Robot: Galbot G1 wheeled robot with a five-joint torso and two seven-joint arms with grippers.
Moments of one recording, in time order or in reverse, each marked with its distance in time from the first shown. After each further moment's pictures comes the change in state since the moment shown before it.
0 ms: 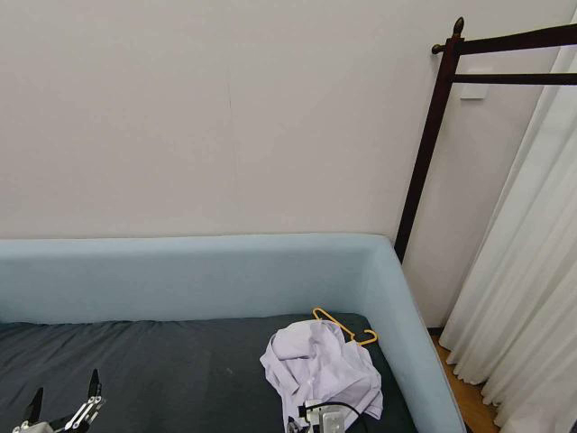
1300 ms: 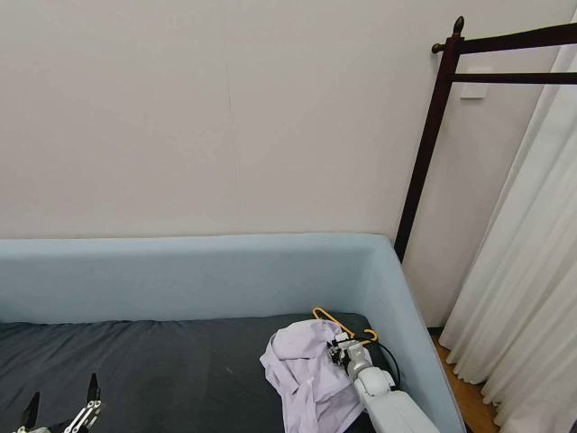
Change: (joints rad) left arm 0.009 -0.038 -0.014 -0.015 0.056 0.007 -0.002; right arm 0.503 0.306 0.388 -1.277 -0.755 0.554 -0.734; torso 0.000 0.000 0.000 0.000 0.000
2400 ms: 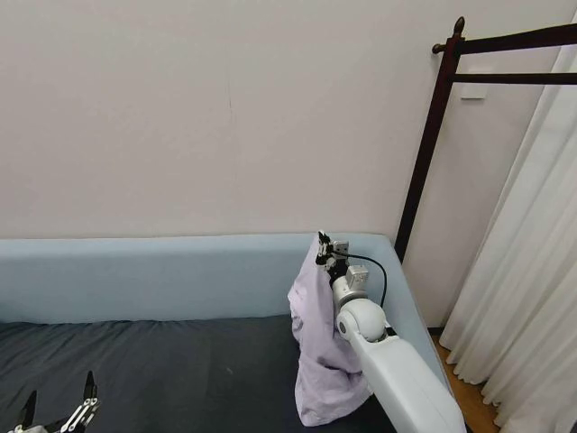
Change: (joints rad) left arm -0.013 0.023 0.005 0.014 -0.042 -0.019 -0.007; right arm -0.062 -0.116 -0.143 0.933 0.295 -0.008 0.349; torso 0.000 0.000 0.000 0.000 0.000
